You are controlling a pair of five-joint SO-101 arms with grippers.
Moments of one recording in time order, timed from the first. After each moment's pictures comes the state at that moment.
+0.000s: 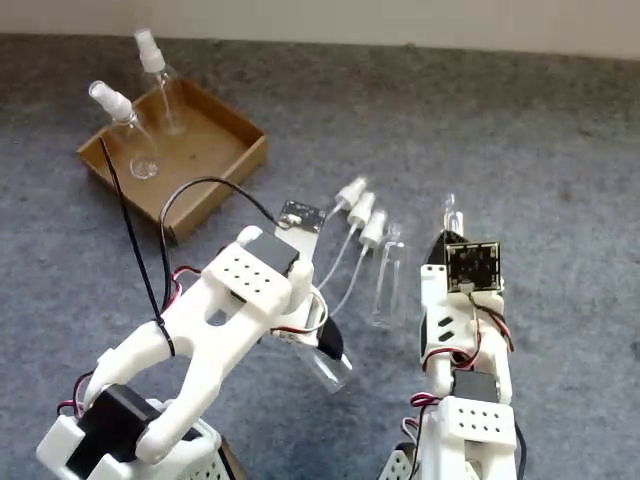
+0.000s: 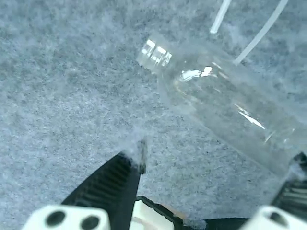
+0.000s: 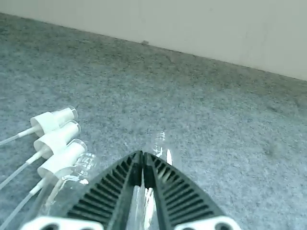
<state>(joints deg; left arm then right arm) 28.5 -14.0 34.8 82.2 25.5 4.7 -73.8 95.7 2.3 15.7</state>
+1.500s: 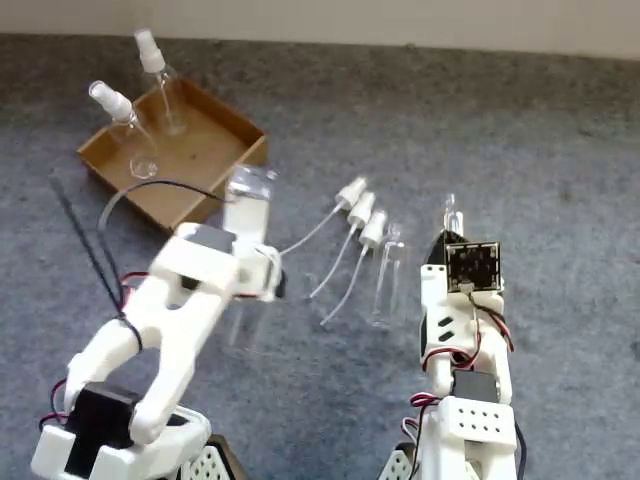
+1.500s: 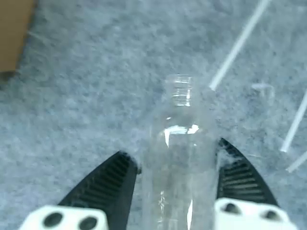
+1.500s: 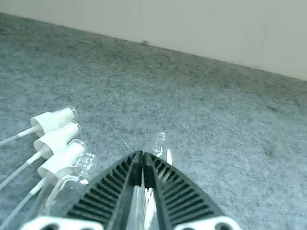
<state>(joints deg) 11.2 -14.0 42.7 56.9 12.9 4.7 -73.8 95.7 2.3 15.7</state>
